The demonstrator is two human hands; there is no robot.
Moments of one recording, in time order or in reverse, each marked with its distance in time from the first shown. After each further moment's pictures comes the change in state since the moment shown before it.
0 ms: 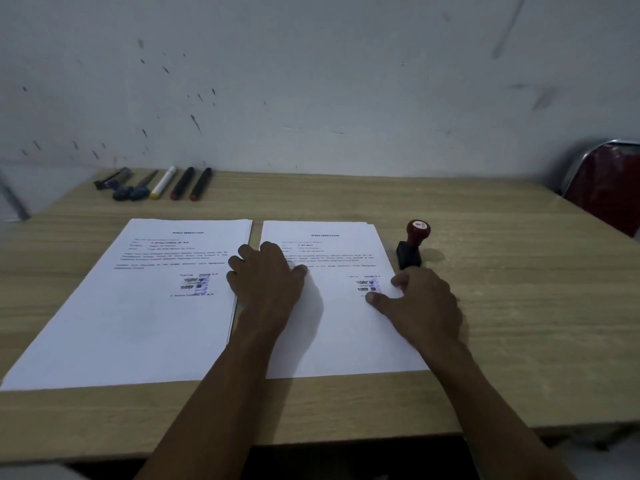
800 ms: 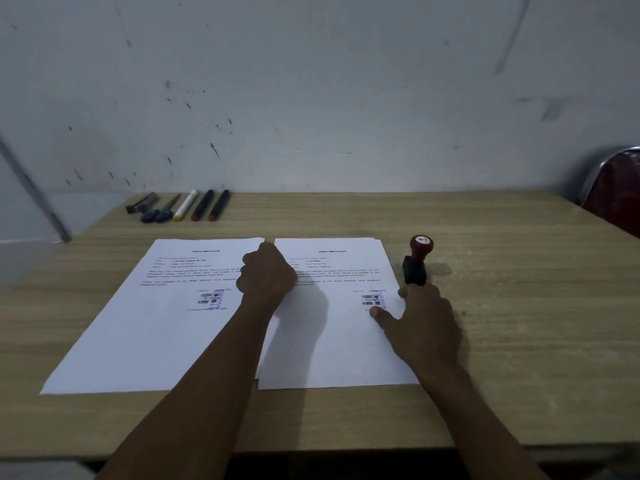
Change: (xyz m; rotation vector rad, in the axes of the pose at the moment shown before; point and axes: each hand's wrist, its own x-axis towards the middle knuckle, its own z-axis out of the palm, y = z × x) left_hand 0.033 0.007 -0.019 -0.195 -0.115 -0.188; right_hand -0.008 0.001 0.006 -0.038 0.006 -0.033
